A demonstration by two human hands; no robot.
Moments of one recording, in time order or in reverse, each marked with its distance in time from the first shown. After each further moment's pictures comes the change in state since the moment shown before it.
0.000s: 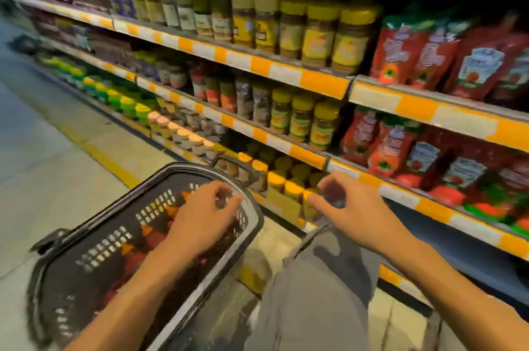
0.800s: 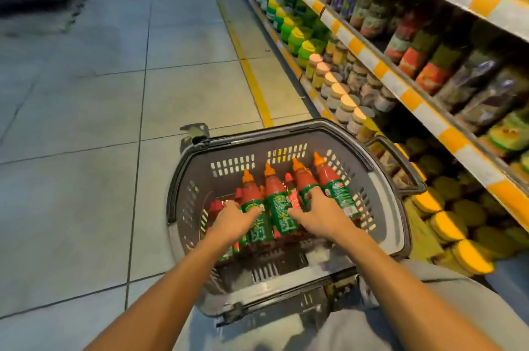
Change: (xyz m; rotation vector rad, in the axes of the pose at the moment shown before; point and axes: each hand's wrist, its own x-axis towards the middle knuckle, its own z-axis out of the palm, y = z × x) left_hand -0.054 -0.258 0.036 -0.405 0.153 -0.969; right_hand 0.102 -0.095 0.324 -0.193 -0.775 -0.186
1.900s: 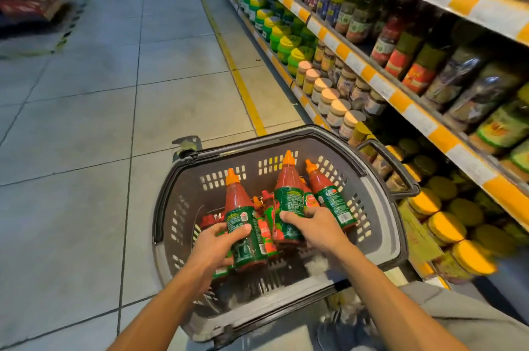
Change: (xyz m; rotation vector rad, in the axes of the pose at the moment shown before) left_hand -0.025 -0.018 -0.004 -0.590 -0.063 0.009; right_hand 0.006 0.019 0.018 0.686 0.018 0.085
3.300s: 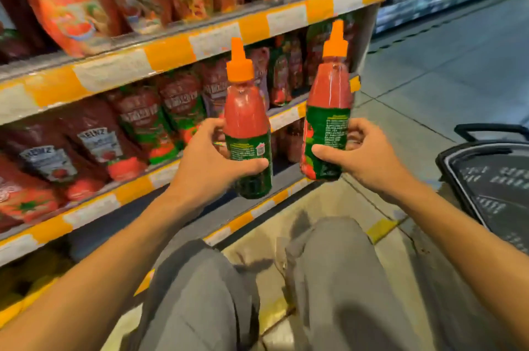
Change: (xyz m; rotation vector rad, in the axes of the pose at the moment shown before) left_hand -0.459 -0.087 0.506 0.680 -1.683 0.991; right_hand -0.651 0.291 -0.214 0.469 1.847 0.097
